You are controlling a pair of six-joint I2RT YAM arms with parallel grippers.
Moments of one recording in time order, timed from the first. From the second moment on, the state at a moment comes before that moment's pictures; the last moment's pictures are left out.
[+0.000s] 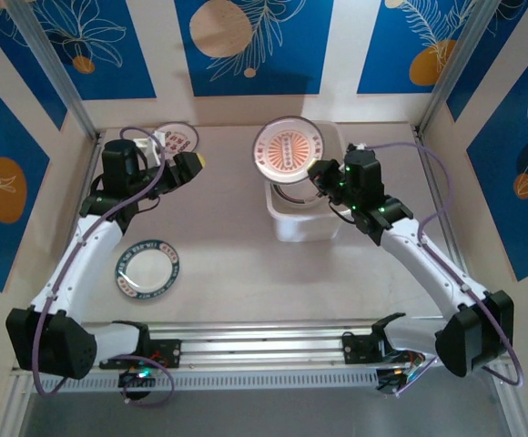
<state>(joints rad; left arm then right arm) -0.15 1.23 1.13 -0.34 0.57 -0.67 0.41 1.20 1.02 -0.23 -0.05 1.07</state>
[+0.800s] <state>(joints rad) -0.07 1.31 1.09 -0.36 0.56 -0.66 0.42 1.56 1.20 -0.48 0.24 1.39</state>
